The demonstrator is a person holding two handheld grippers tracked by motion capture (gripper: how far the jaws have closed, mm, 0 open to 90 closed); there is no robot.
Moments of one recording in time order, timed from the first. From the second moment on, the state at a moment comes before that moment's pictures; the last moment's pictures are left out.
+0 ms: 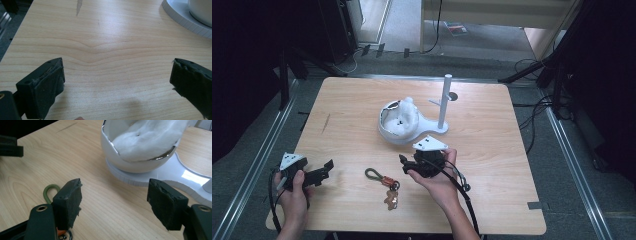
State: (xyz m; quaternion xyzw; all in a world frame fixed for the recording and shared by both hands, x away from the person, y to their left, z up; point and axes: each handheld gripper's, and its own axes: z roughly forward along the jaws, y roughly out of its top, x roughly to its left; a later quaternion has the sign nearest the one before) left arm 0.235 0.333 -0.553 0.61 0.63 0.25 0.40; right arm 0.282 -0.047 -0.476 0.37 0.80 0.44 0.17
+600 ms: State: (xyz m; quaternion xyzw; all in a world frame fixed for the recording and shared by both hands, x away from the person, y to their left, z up) left arm 0.237 0.333 -0.553 0.61 0.63 0.25 0.40; right arm 0.267 -0.024 -0.489 0.31 0.87 0.38 0.12
